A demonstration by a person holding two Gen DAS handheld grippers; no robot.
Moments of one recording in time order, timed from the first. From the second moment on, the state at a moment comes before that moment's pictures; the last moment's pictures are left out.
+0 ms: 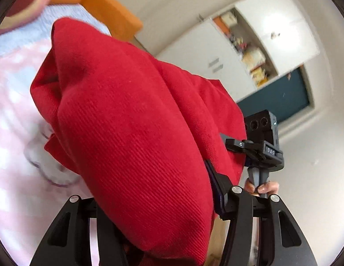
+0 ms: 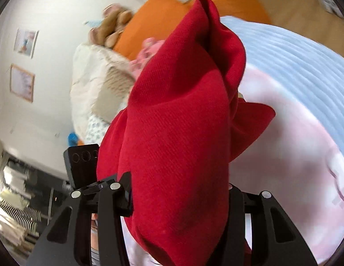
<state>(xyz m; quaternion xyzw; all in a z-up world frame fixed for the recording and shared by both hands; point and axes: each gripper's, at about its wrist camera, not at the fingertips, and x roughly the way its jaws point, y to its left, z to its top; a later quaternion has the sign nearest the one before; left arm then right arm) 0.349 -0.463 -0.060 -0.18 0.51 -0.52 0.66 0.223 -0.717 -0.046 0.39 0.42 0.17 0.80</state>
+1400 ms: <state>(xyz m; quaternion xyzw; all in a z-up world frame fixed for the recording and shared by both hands) 0.388 -0.515 -0.141 -0.11 0.52 -0.42 0.74 0.216 -0.791 -0.140 0.30 0.41 -0.06 0.86</state>
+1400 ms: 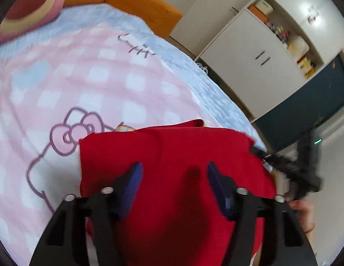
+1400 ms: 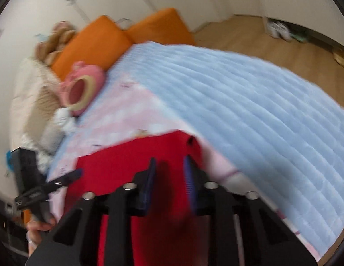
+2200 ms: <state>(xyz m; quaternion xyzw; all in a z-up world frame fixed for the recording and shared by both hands) 0.291 -0.466 -0.132 -0.11 0.48 -0.46 0.74 0.144 -0.755 -0.145 0.23 0.43 -0.06 0.87</state>
